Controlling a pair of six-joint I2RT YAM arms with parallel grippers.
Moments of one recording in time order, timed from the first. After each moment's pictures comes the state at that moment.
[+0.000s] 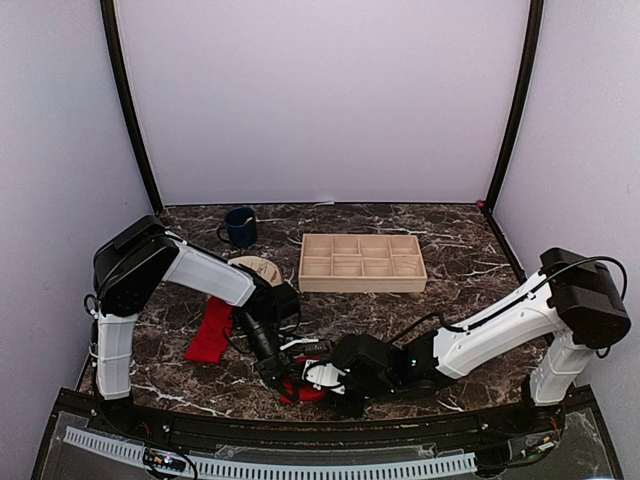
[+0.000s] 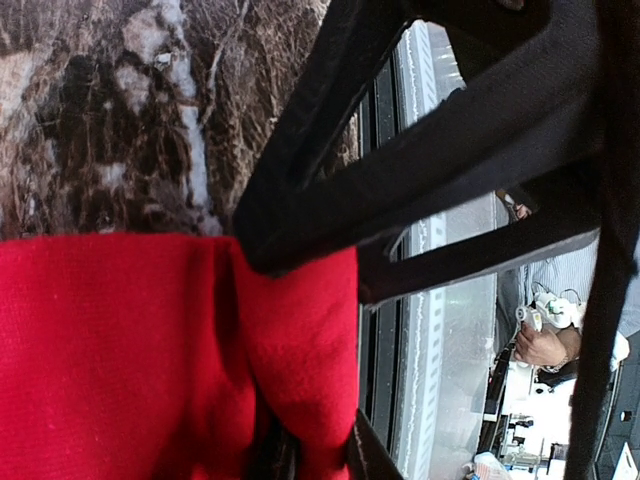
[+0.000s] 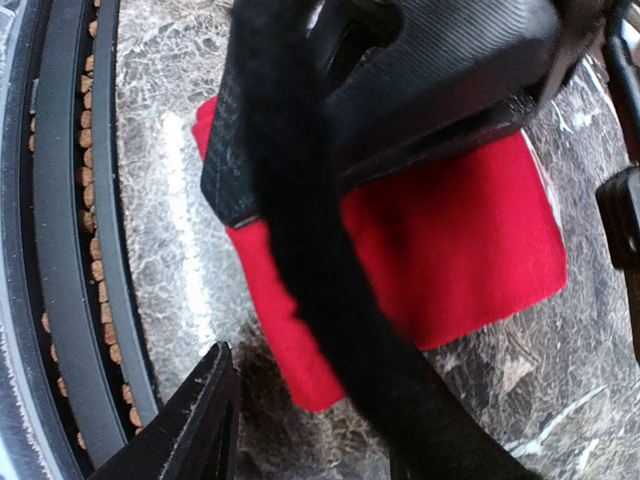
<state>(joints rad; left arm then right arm) -0.86 2.09 1.19 -0.84 1.01 0.51 1.38 1.73 0.80 0.07 0.05 -0.04</state>
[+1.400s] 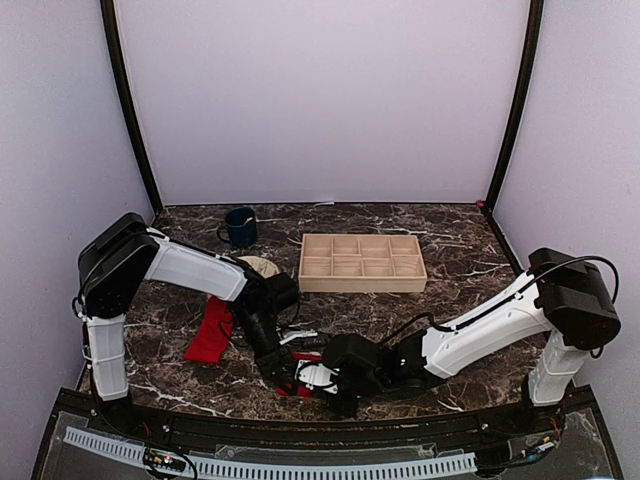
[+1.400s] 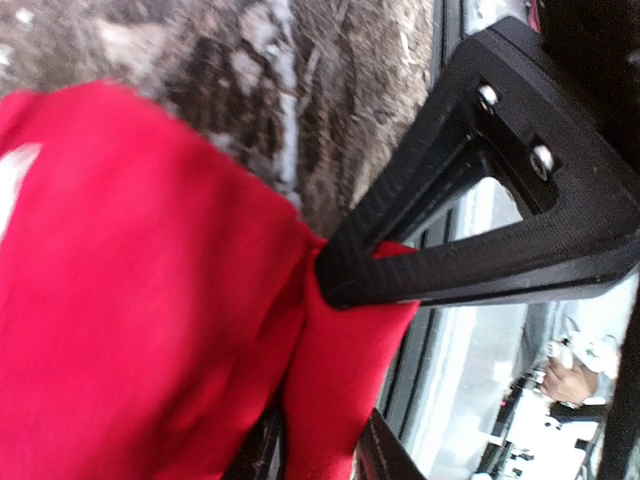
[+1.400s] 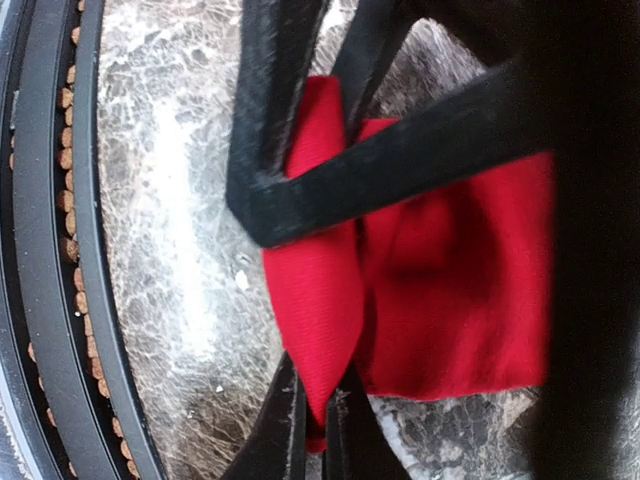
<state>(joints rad) -0.85 2.01 1.18 -0.82 0.85 0.33 1.37 1.79 0.87 0.04 0.04 -0.07</state>
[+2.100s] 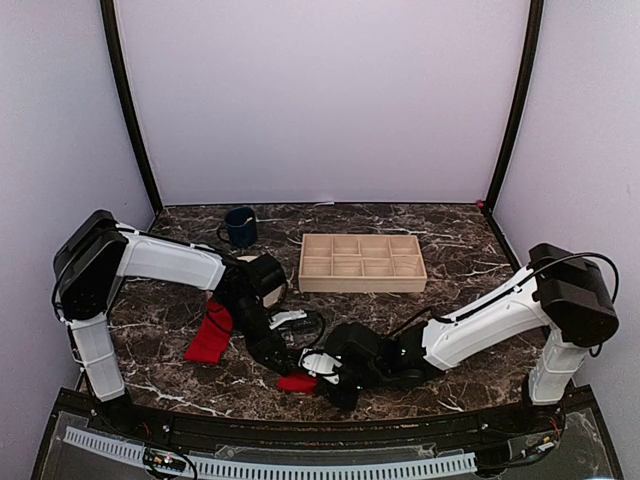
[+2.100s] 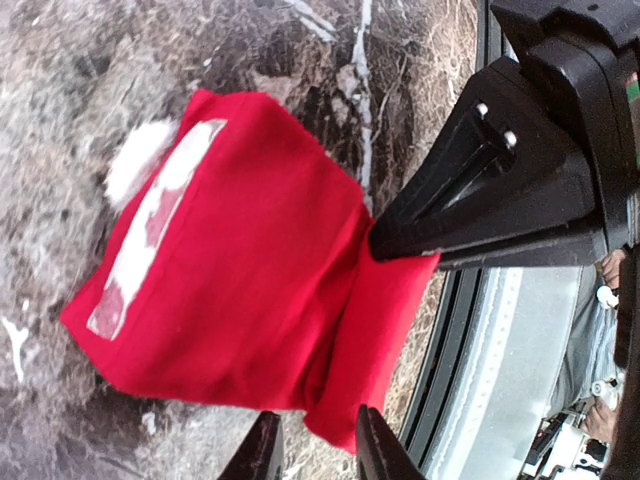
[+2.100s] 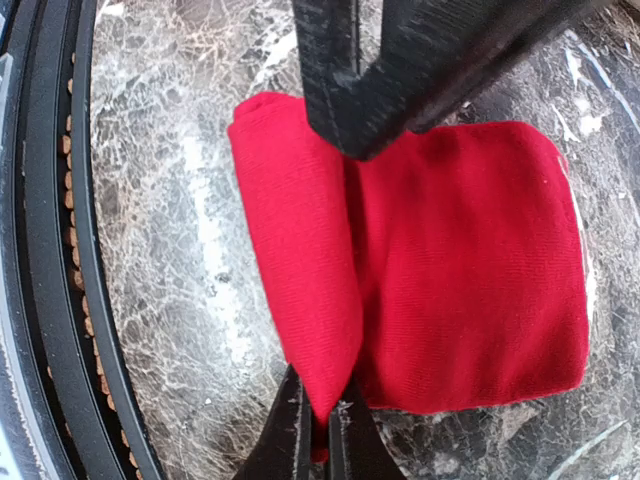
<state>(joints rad) -0.81 1.87 1.13 -0.77 0.72 0.28 1.32 1.79 0.87 0.03 -0.02 0.03</state>
